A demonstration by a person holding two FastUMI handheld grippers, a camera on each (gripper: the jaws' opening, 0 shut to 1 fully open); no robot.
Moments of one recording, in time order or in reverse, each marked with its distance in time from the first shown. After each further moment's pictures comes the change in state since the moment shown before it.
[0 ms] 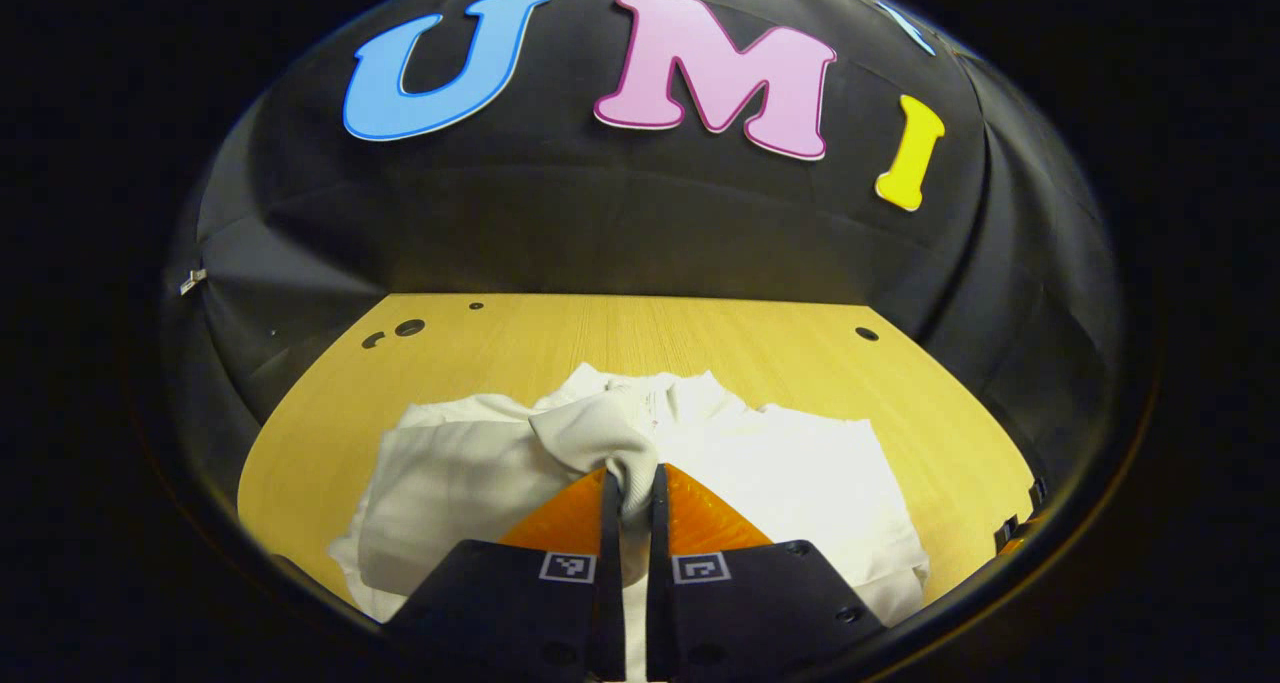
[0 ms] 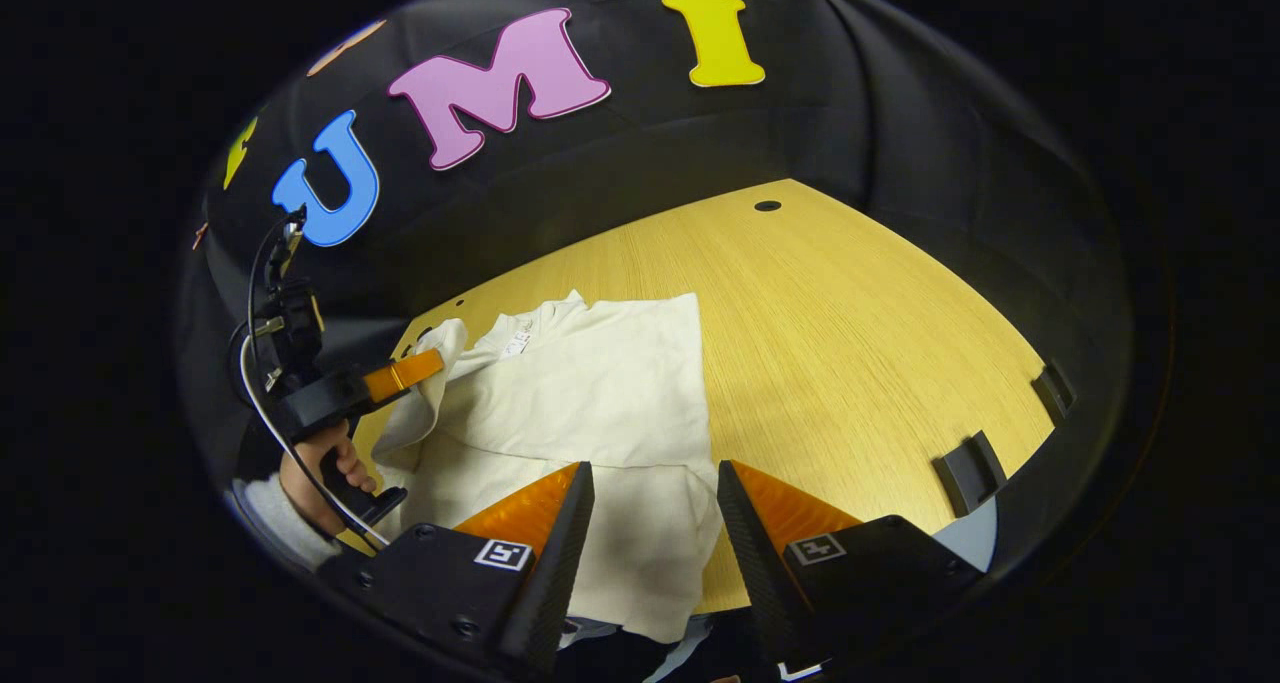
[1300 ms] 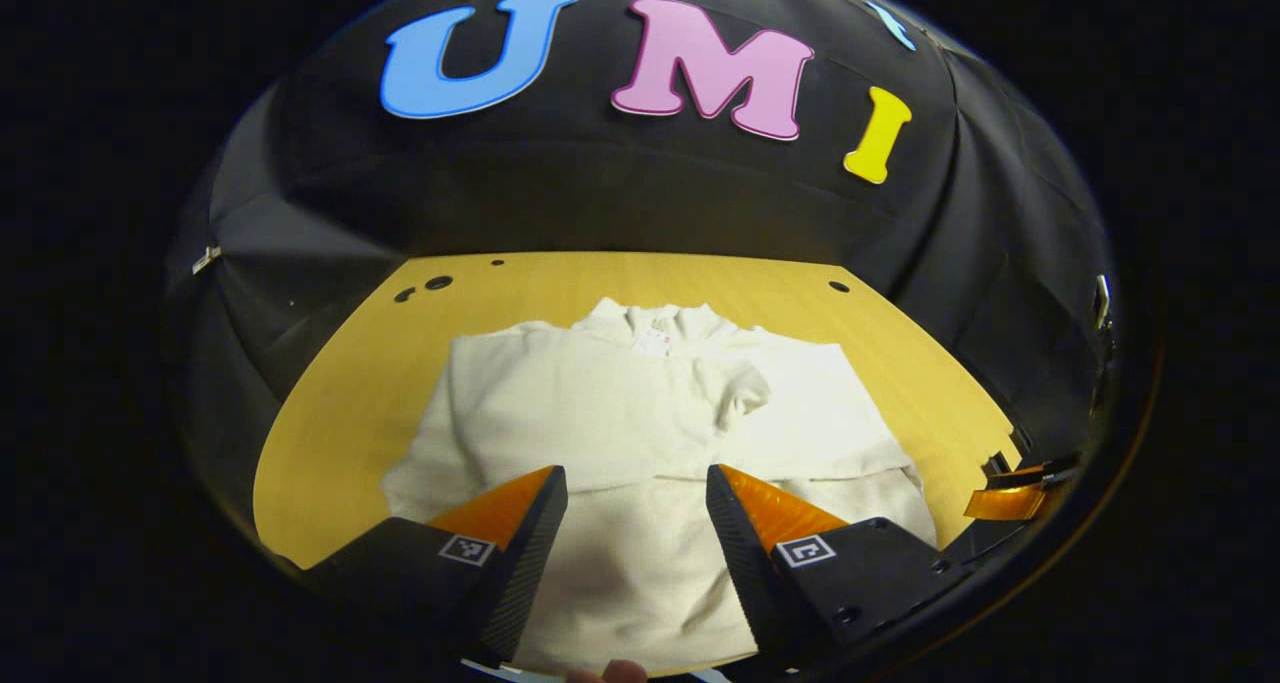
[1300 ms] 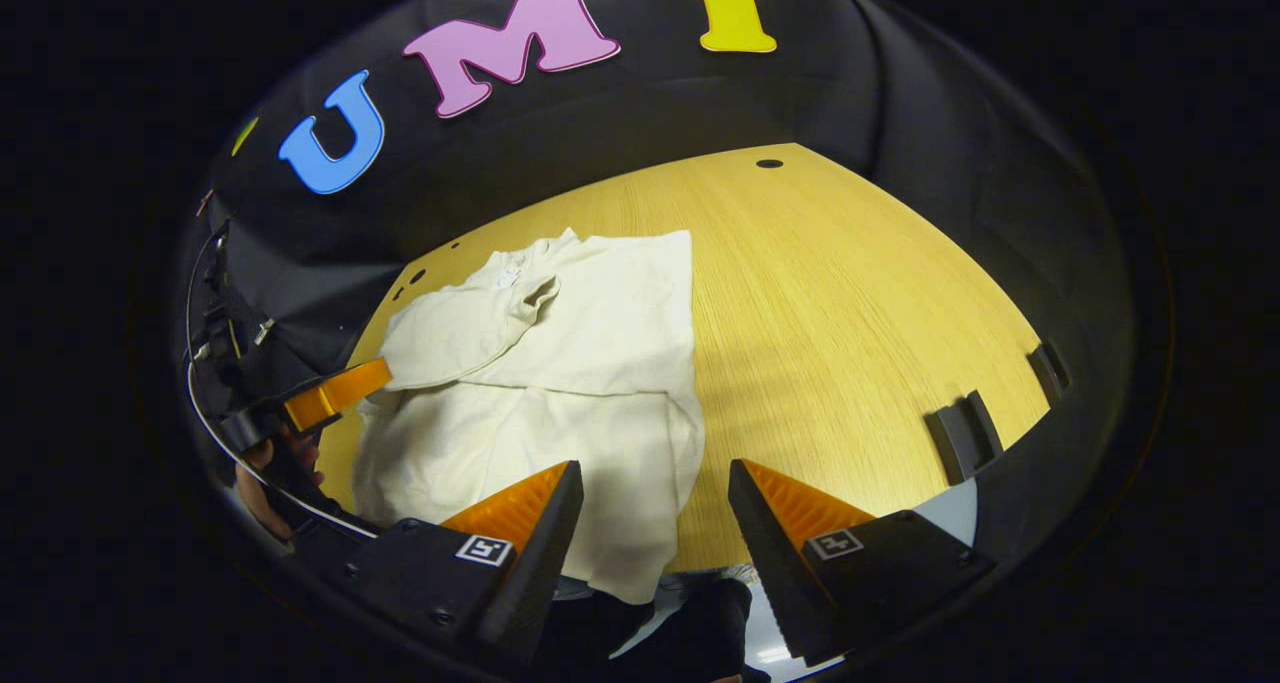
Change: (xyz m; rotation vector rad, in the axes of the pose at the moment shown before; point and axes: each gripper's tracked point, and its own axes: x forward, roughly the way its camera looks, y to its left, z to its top) left arm -0.120 0.059 -0.069 -0.004 0.087 -0.054; right arm -0.013 -0.010 -0.066 -0.061 0.136 -0.024
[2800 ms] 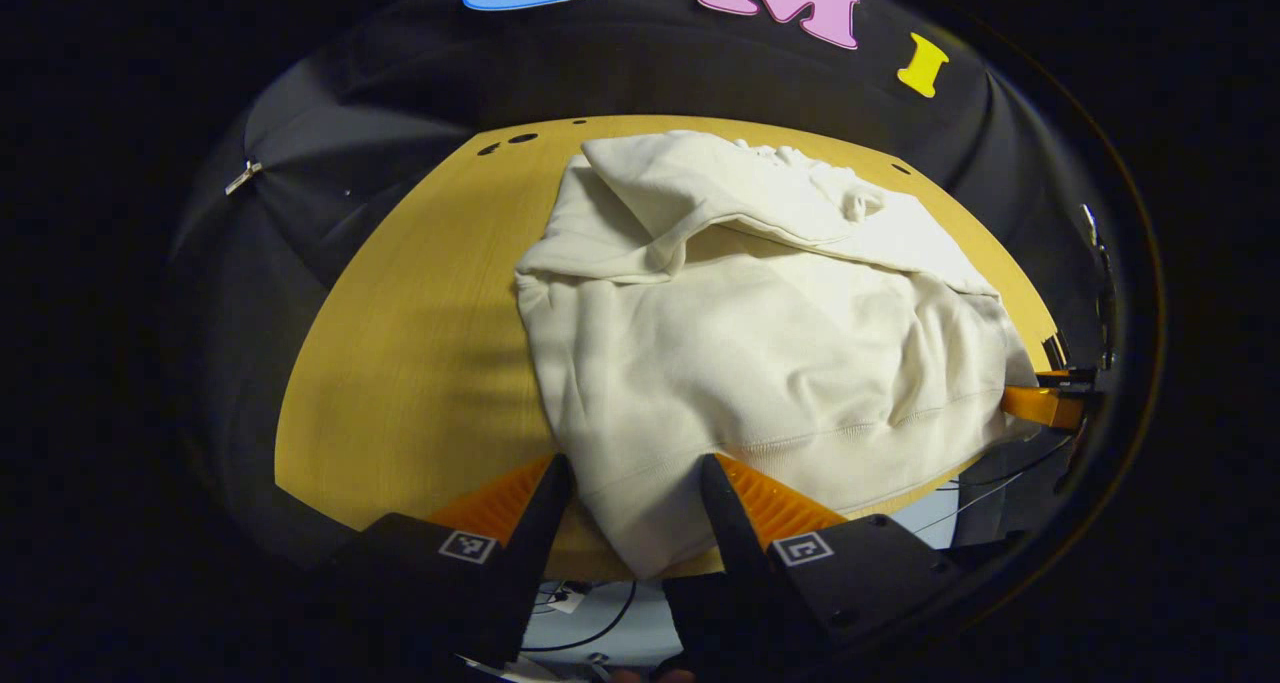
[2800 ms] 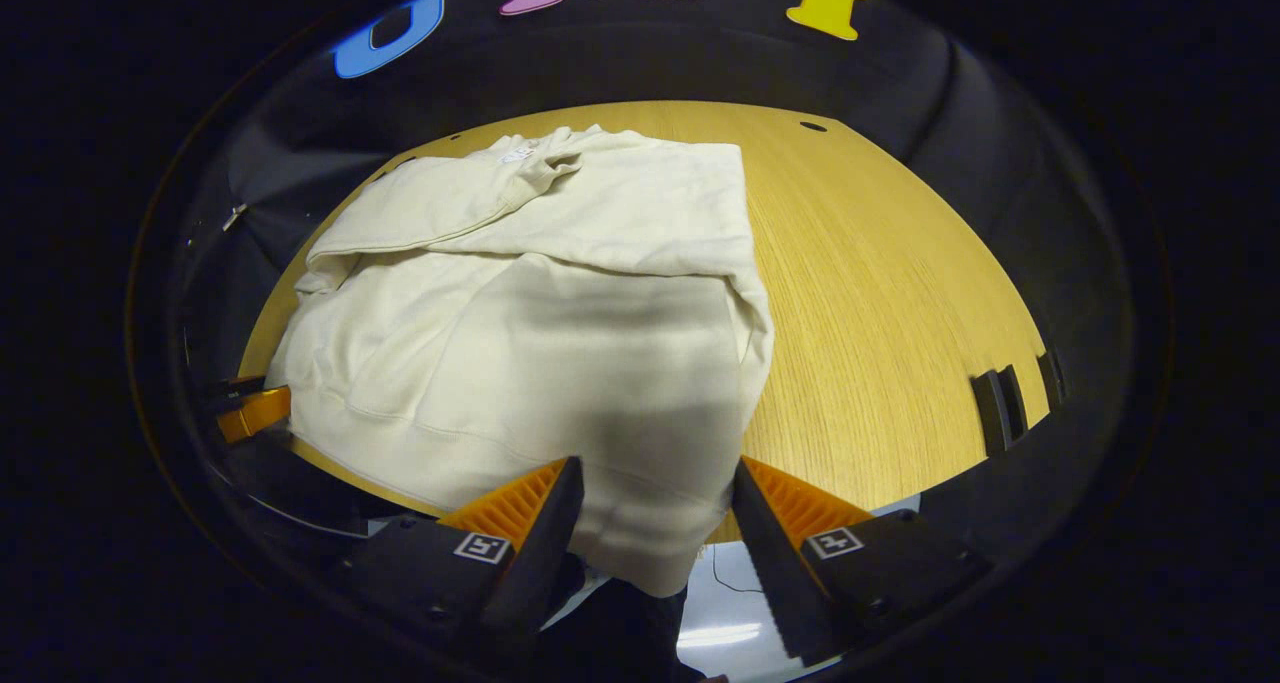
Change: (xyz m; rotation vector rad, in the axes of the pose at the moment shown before) left arm -0.040 0.106 -0.152 0.019 0.338 0.084; right arm 0.051 0.027 -0.078 -0.206 0.129 -0.112
